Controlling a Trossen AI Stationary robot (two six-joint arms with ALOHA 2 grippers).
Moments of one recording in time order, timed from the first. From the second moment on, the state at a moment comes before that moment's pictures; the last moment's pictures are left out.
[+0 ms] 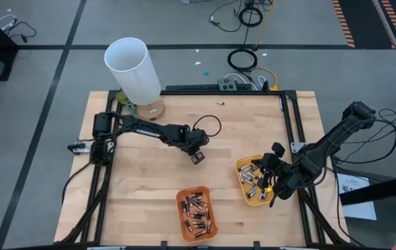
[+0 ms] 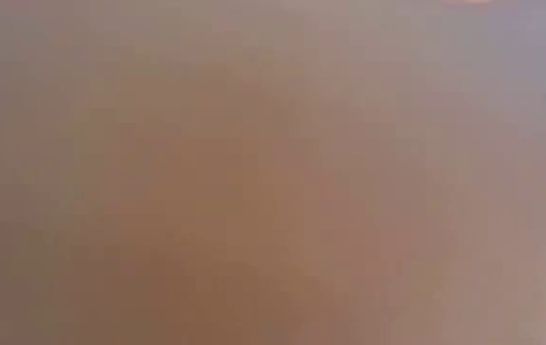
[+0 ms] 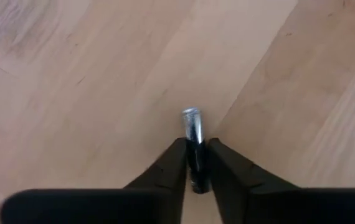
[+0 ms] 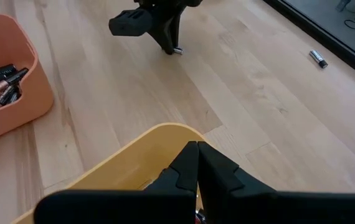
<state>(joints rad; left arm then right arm) 0.09 2.02 1.25 -0.48 -0.11 -0.46 0.73 1.11 0.71 -0.74 0.86 1.03</state>
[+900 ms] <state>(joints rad) 0.04 1.93 1.36 -0.19 0.12 -0.15 0.73 1.11 0.71 -0.74 0.86 1.03</state>
